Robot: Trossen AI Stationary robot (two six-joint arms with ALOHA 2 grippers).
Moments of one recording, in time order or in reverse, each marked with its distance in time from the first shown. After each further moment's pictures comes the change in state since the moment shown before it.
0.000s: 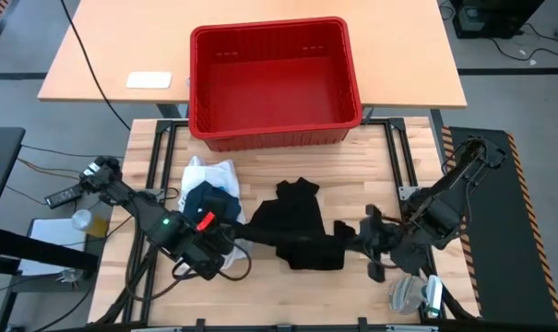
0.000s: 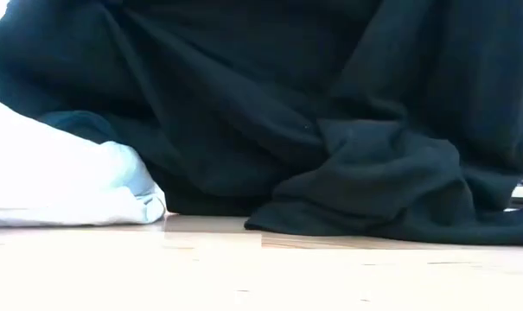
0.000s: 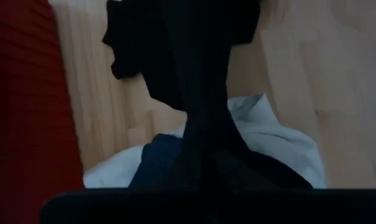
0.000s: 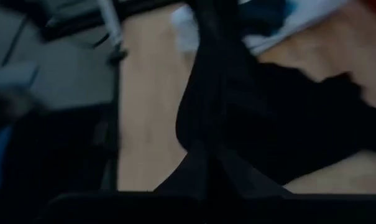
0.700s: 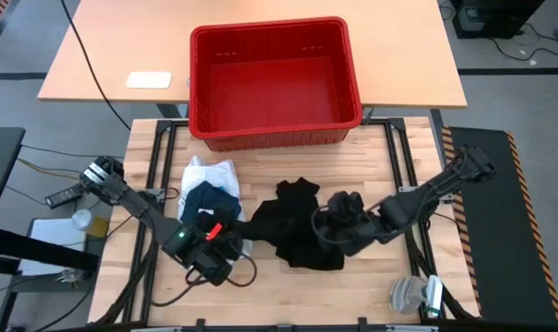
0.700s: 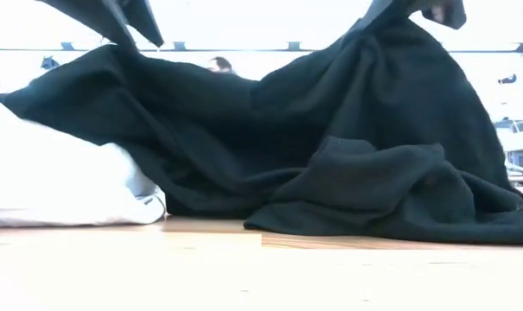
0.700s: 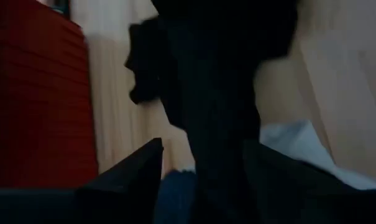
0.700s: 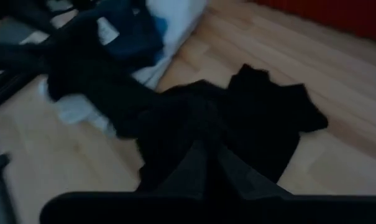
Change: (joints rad) left arm -0.013 0.003 -0.291 0.360 -0.204 0.096; right arm -0.279 0.192 0.000 -0.003 0.133 0.356
